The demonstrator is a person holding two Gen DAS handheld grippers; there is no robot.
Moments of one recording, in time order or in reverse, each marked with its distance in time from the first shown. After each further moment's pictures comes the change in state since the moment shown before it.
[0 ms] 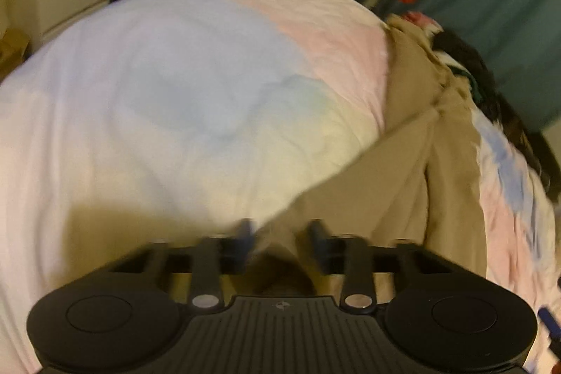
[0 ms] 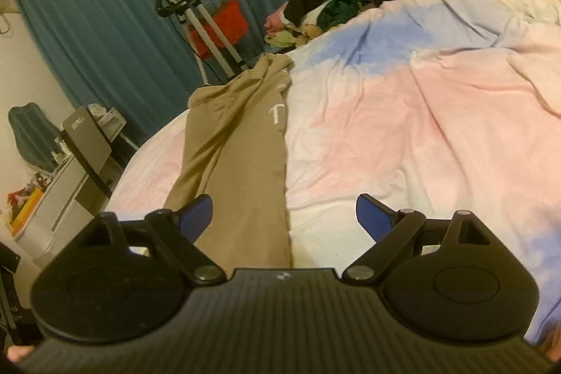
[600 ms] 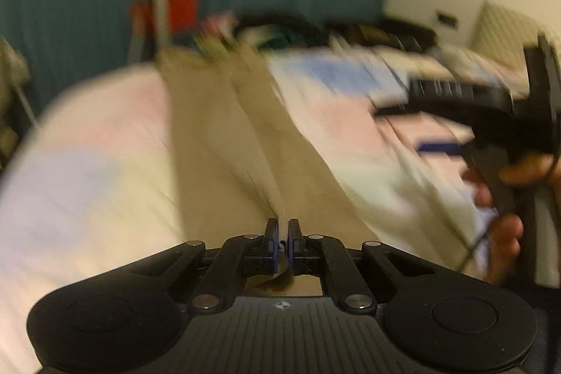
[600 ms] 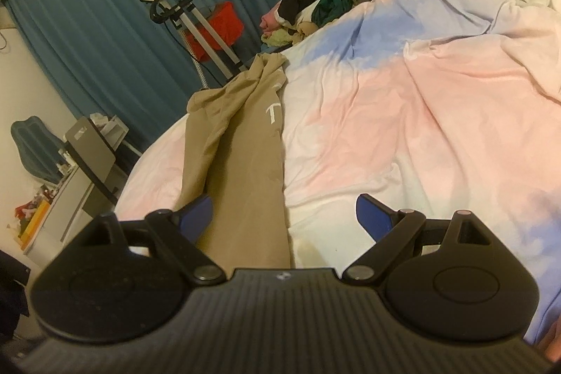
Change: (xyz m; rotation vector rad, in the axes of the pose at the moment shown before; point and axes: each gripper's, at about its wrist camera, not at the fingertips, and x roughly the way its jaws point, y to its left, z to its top) left arm -0.067 -0.125 -0.087 0.716 -0.037 -0.277; right arm -0.001 -0.008 0.000 0.049 0.019 0.028
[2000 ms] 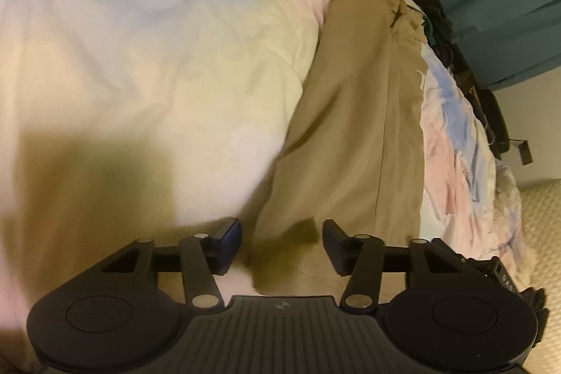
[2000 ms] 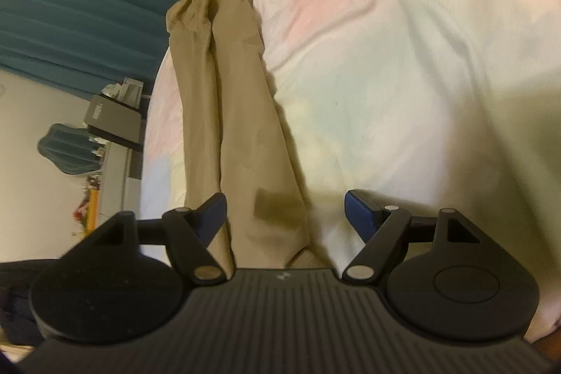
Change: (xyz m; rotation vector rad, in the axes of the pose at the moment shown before) left arm 0.064 0.149 -0.032 -0.847 0.218 -0.074; right arm 0.050 -0.051 -0.054 0.371 0.413 0.158
